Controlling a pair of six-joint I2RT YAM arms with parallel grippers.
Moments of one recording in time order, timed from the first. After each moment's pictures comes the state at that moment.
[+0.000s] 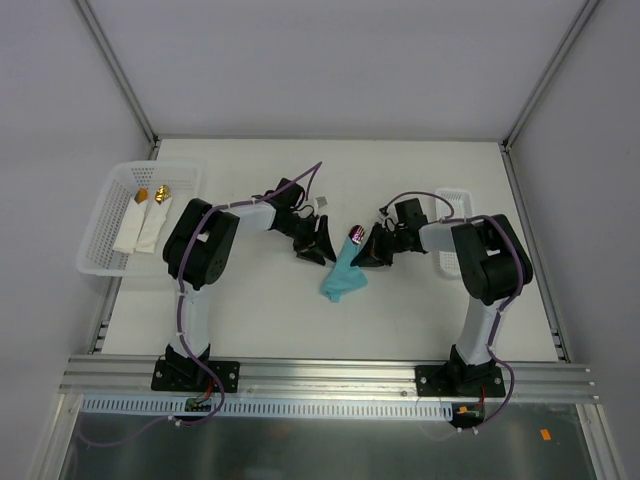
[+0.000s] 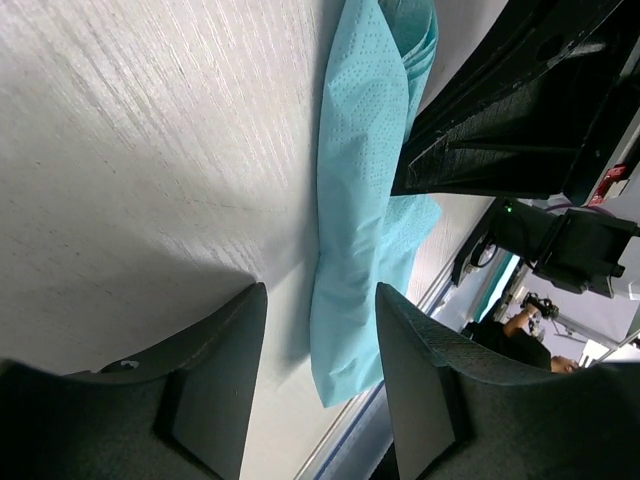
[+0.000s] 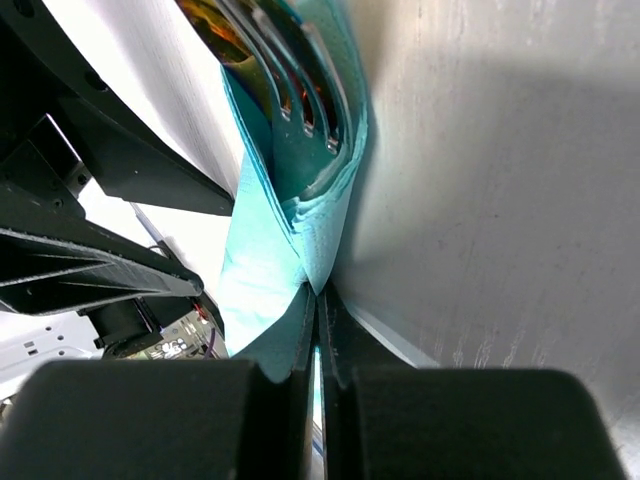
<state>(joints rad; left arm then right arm) -0.47 2.09 1.29 -0.34 0.83 -0.47 0.33 1.91 0.93 -0.07 -0.74 0.69</state>
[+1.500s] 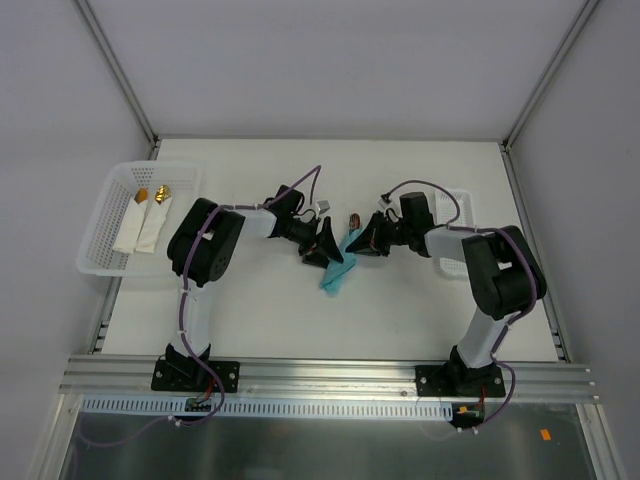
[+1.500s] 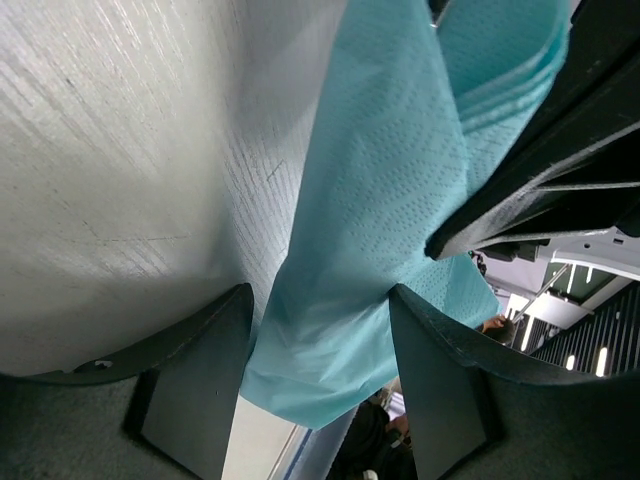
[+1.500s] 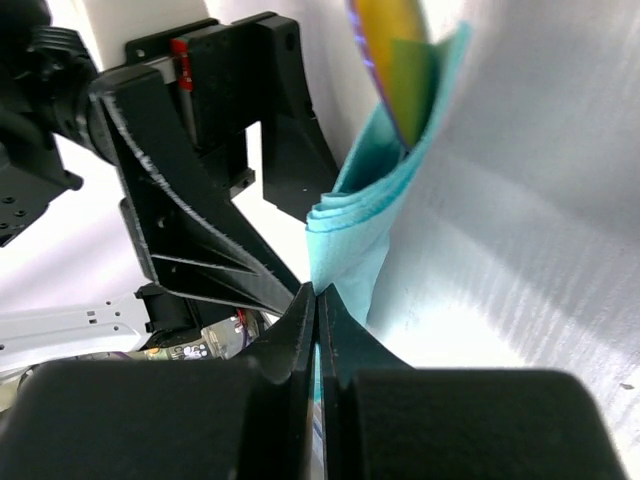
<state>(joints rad) -0.47 2.12 1.23 -0.12 1.02 -0.61 0.34 1.79 0.86 0.15 -0.79 0.81</state>
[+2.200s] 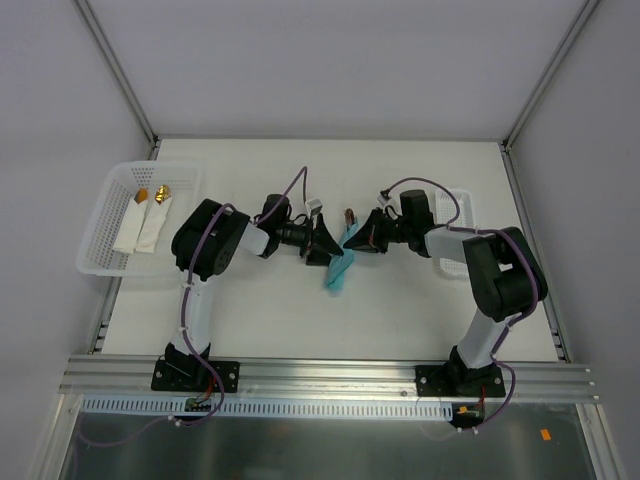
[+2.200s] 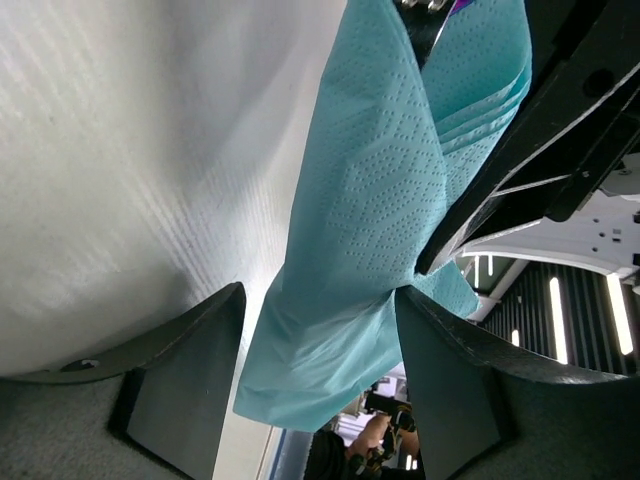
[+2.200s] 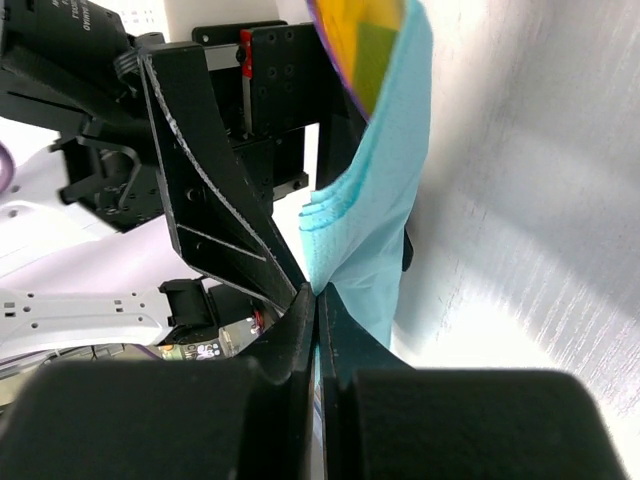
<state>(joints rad) -0.44 2.18 1.01 0.62 1.16 -1.08 0.35 1.77 0.86 0.20 -0.81 0.85</state>
